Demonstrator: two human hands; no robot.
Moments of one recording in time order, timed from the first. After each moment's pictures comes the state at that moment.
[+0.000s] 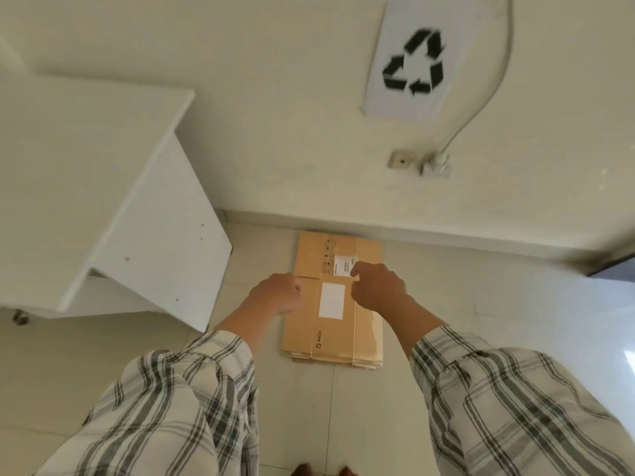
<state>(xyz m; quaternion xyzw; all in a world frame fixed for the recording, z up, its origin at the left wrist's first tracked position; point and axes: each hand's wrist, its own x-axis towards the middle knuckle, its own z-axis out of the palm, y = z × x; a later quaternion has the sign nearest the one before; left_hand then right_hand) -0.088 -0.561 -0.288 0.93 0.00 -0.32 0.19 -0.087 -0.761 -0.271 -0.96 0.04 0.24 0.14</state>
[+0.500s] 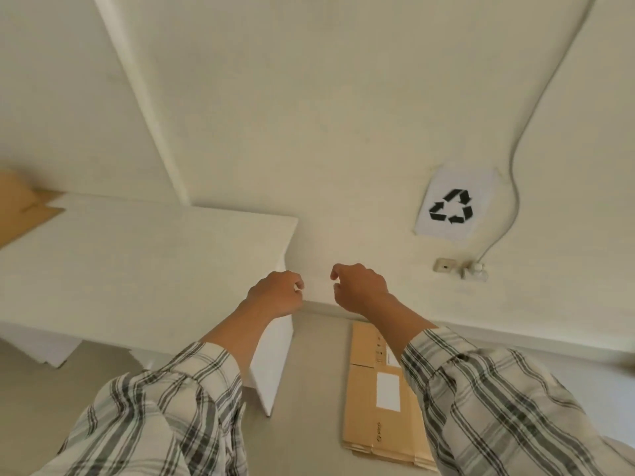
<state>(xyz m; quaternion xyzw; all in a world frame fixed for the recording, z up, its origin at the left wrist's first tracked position) -0.117 -0.355 -0.026 0.98 0.02 -0.11 0.19 -0.096 -0.534 -0.022 -0.99 -0.11 0.07 0.11</state>
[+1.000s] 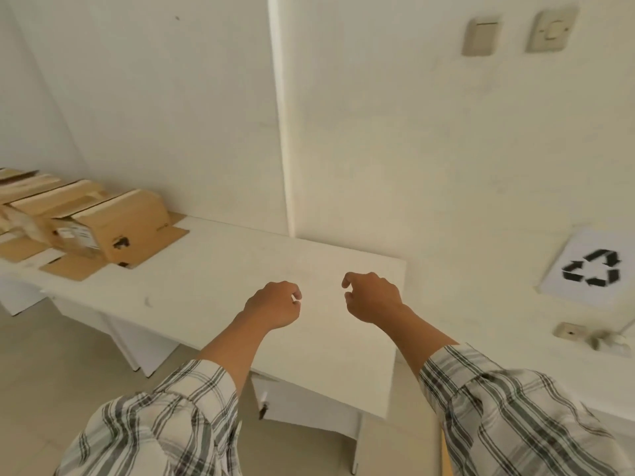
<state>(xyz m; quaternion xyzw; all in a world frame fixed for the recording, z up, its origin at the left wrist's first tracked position) -0.146 -0.011 0.017 0.97 0.10 -0.05 0.20 -0.089 -0.208 0.023 -0.98 -0.18 0.03 0.11</state>
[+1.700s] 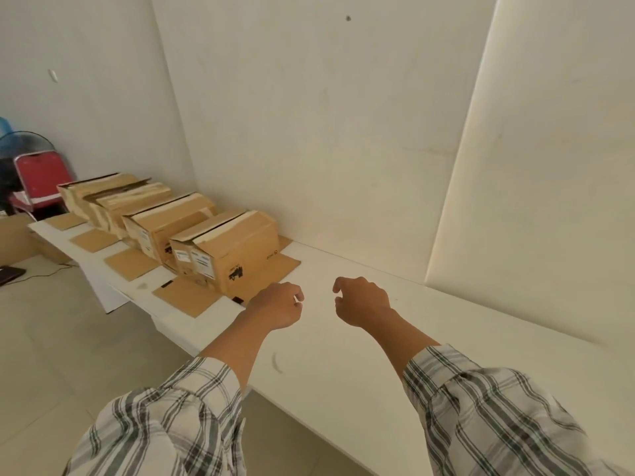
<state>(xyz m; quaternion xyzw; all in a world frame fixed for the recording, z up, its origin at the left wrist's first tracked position) -0.047 0.451 0.029 0.97 0.16 -0.03 0.21 0.033 0.283 0.032 -0.96 -0.27 0.03 0.11</state>
